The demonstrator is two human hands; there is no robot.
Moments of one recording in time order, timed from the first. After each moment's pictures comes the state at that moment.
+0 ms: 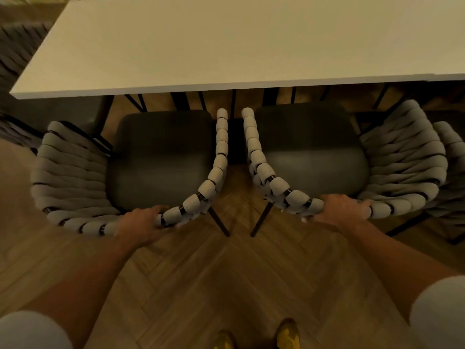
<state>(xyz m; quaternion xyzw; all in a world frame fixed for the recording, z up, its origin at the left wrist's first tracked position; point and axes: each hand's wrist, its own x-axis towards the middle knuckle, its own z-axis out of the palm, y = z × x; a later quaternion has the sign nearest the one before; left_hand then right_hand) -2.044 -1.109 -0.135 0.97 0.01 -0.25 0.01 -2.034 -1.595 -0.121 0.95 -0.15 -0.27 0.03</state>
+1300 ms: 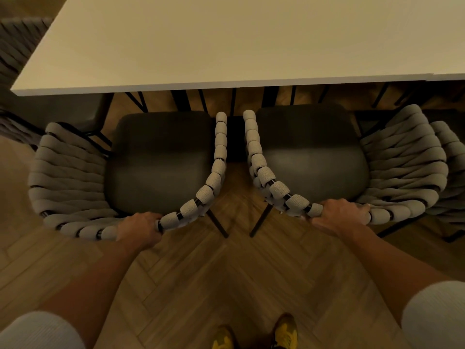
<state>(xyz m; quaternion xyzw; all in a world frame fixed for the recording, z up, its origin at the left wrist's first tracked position) -2.058 -1.108 -0.146 0.97 0.04 -0.24 -0.03 -2.048 -1.592 -0.119 0.95 -0.14 -0.27 0.05</state>
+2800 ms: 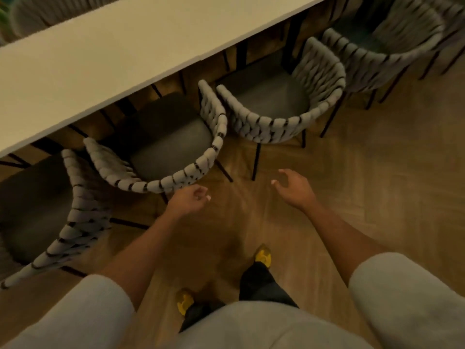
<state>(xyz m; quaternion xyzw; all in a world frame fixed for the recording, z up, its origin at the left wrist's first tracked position) -2.200 -1.638 0.039 0.89 -0.19 -0.36 0.21 -2.365 -1.931 0.038 0.88 -0.33 -0.09 -0.34</state>
